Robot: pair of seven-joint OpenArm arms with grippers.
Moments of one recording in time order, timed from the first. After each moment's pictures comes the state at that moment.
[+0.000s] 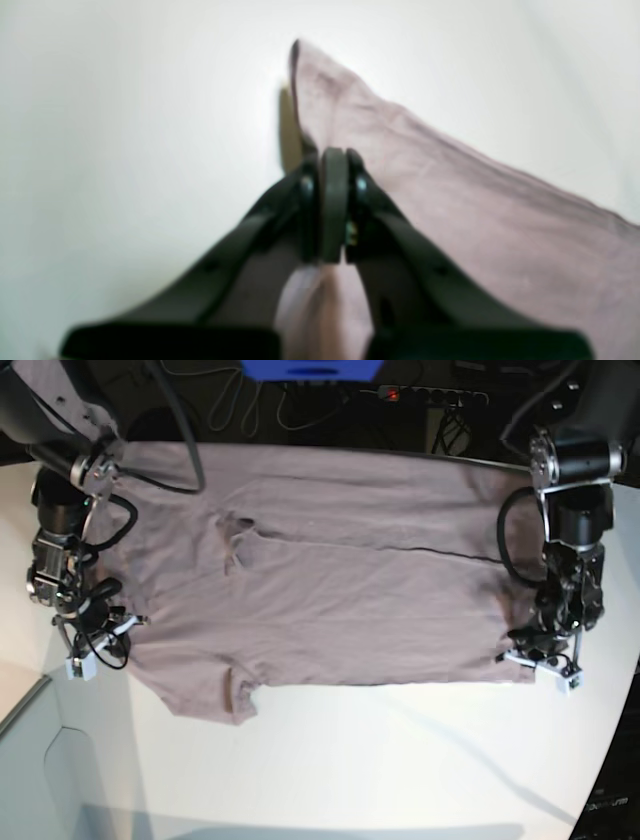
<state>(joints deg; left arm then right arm) -24.5 -16.6 -10.3 38.0 -22.1 -8.1 20.0 22.9 12.9 33.7 34.9 -18.4 35.1 -4.5</state>
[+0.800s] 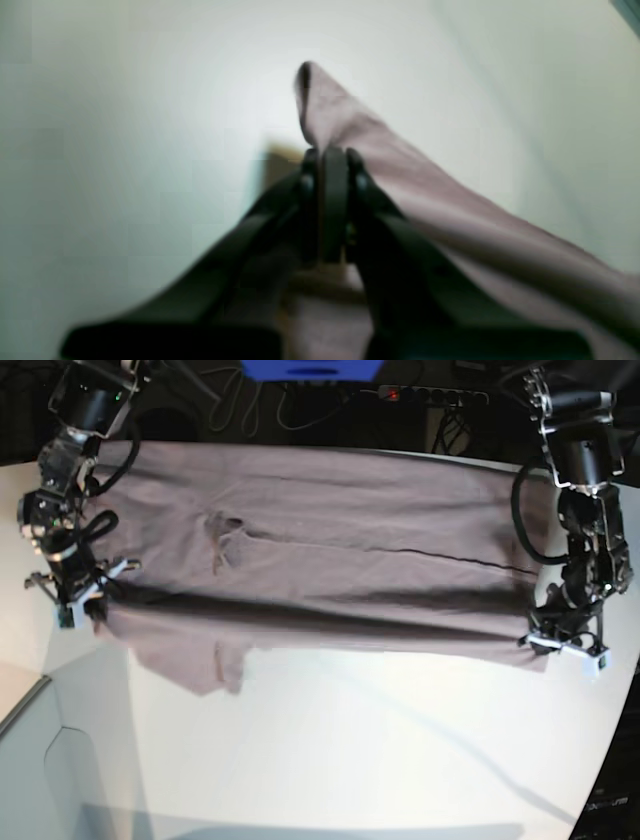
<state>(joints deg) -10.1 -16.9 -17.8 63.8 -29.7 -8.7 32.0 -0.9 4.6 34.1 75.3 -16.5 35.2 -9.0</state>
